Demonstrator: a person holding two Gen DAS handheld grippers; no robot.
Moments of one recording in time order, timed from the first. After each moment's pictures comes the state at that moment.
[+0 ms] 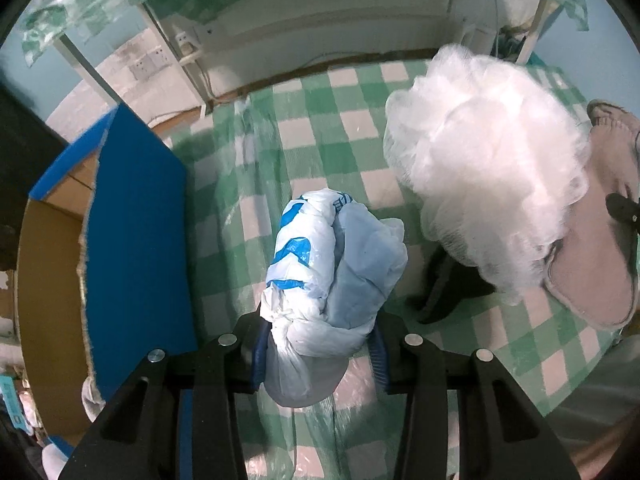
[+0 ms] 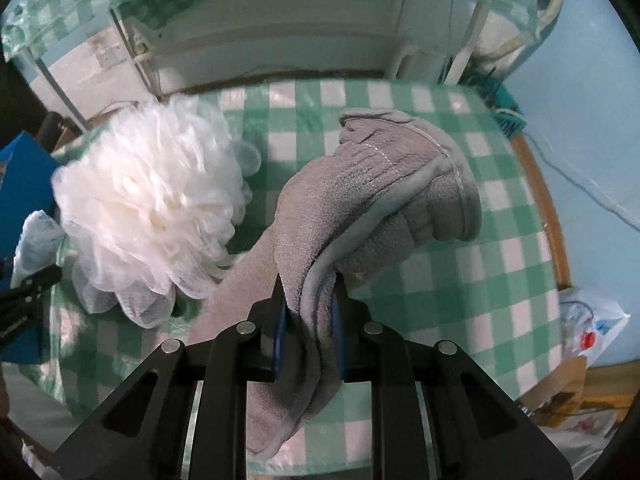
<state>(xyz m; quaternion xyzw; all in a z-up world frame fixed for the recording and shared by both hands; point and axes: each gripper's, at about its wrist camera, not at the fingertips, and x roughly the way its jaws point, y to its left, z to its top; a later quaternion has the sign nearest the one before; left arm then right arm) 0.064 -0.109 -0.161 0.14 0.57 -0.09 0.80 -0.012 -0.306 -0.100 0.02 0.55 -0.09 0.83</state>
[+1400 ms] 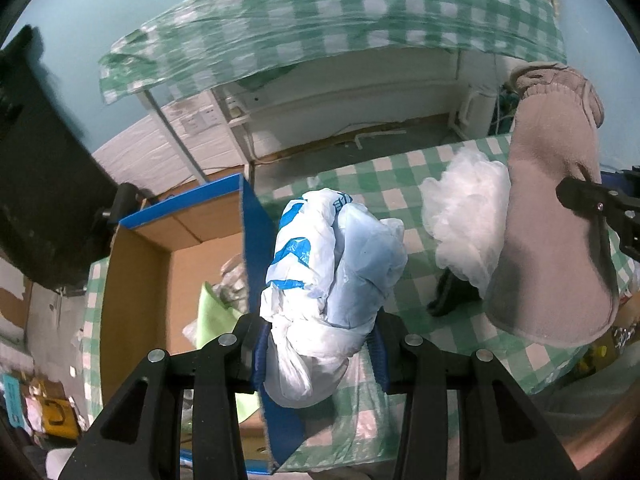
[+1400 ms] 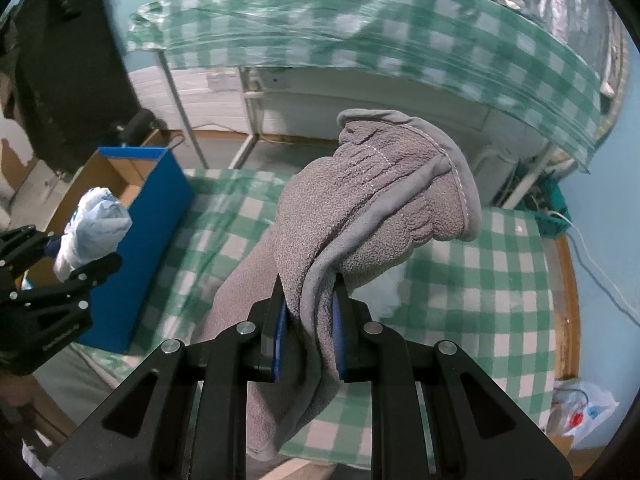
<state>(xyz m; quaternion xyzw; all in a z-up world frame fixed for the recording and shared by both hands) 0.025 -0.051 -0.063 0.14 0.47 -0.07 0.87 -0.008 -0.199 -0.018 -0.03 0.48 0.05 0.88</state>
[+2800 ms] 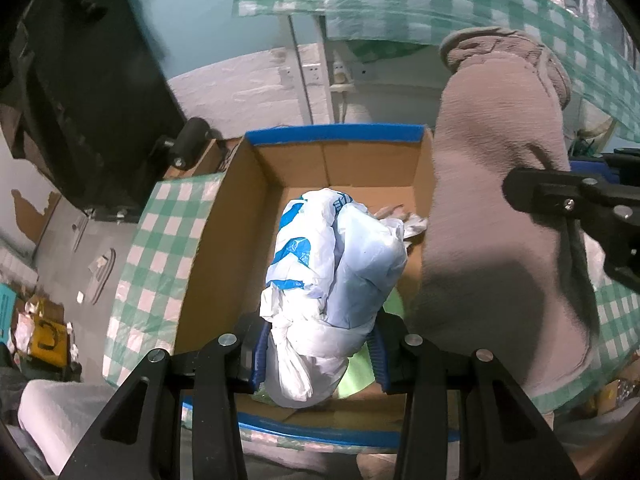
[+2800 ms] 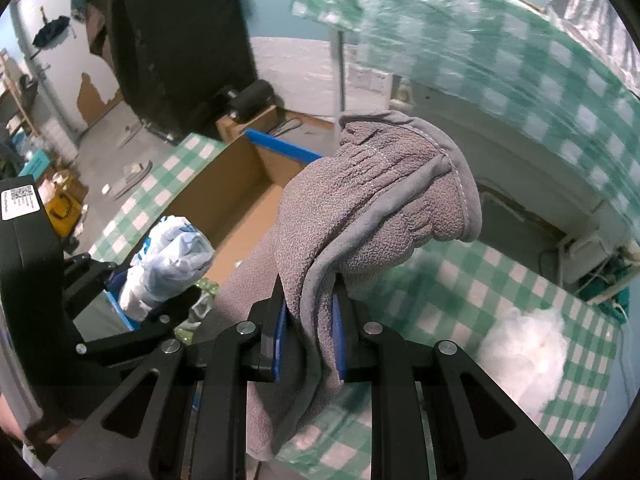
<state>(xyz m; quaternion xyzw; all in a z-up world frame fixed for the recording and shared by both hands) 0.019 0.108 -0.078 0.05 0.49 0.04 0.87 0.042 0.022 -0.024 -0.09 0.49 0.22 0.84</state>
